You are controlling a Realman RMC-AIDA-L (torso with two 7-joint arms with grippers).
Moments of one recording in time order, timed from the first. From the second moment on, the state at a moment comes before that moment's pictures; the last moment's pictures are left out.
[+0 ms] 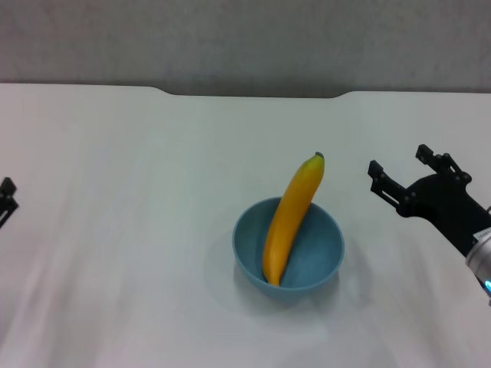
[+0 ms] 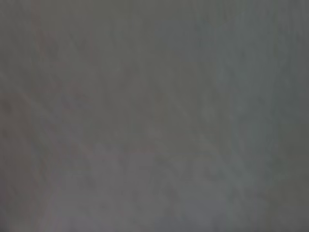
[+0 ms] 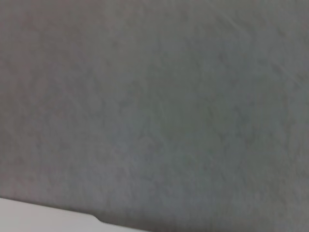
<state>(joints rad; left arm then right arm) -0.16 -2.05 -1.71 -0.38 0.18 -1.14 2.70 0.21 2.01 1.17 0.77 0.11 0.72 -2.84</state>
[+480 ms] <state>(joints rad) -0.27 -2.06 -1.69 -0.19 0.12 -1.25 2.72 0.31 2.02 1.15 0.41 0.13 1.07 -2.85</state>
